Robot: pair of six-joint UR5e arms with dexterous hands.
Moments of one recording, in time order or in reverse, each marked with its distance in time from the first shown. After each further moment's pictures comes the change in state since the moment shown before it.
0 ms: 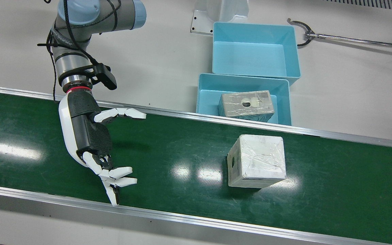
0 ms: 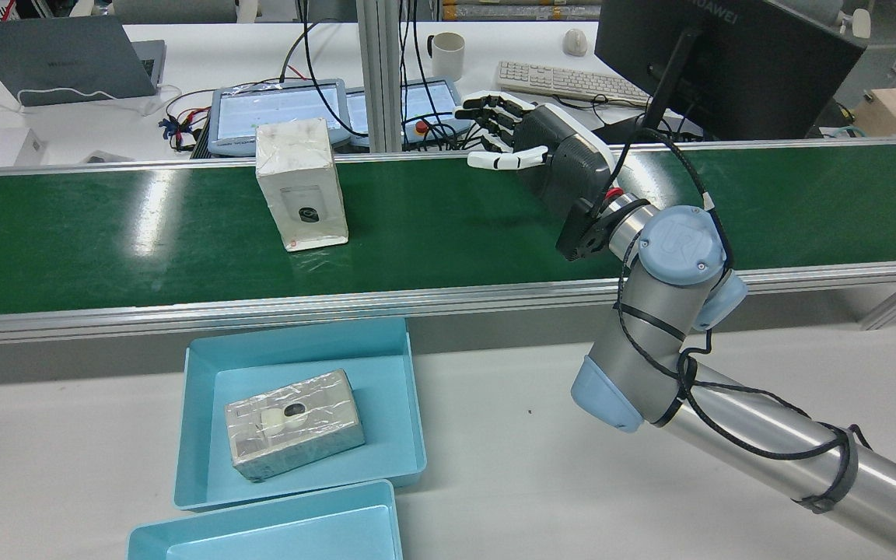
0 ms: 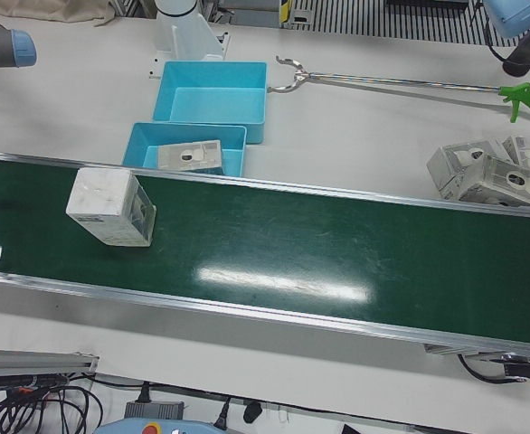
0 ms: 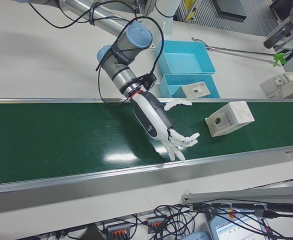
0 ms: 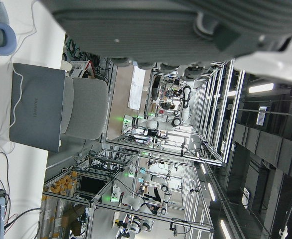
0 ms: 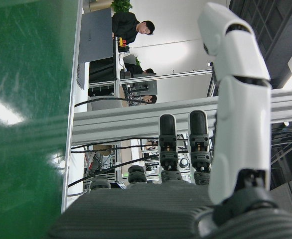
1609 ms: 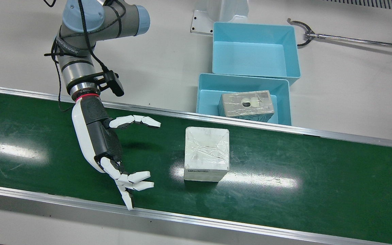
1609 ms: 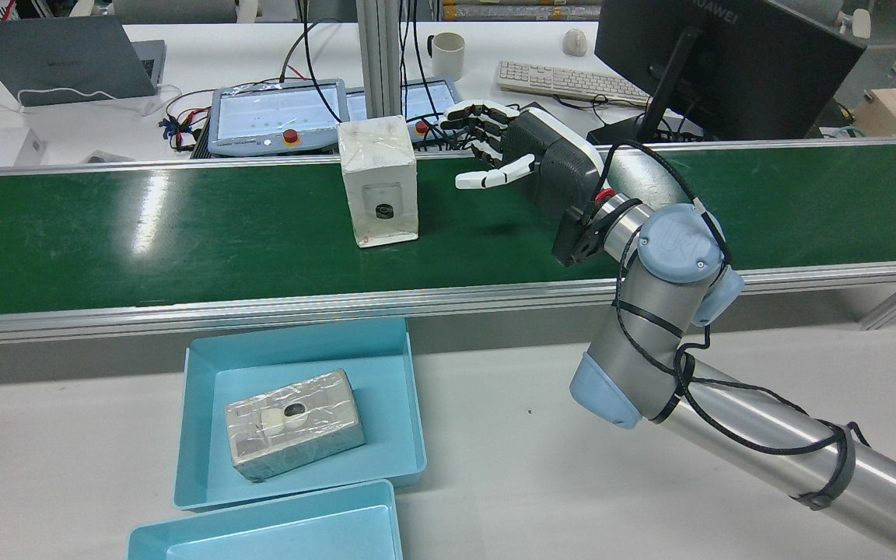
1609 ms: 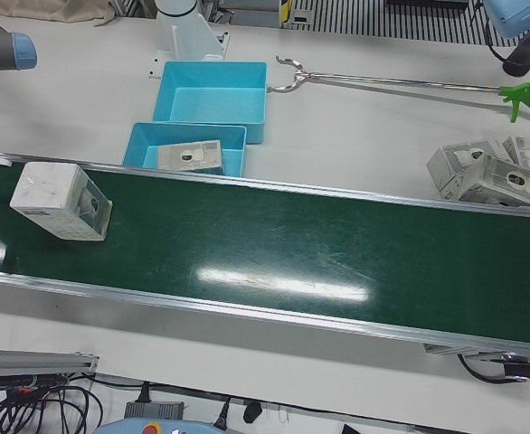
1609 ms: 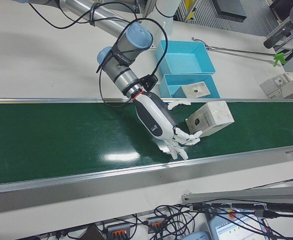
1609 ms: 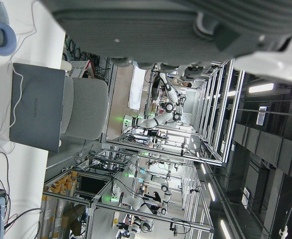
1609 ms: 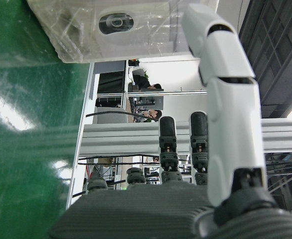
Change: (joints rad) left arm 0.000 0.000 0.000 0.000 0.000 0.000; right arm 0.004 0.004 -0.008 0.027 -0.062 -0.102
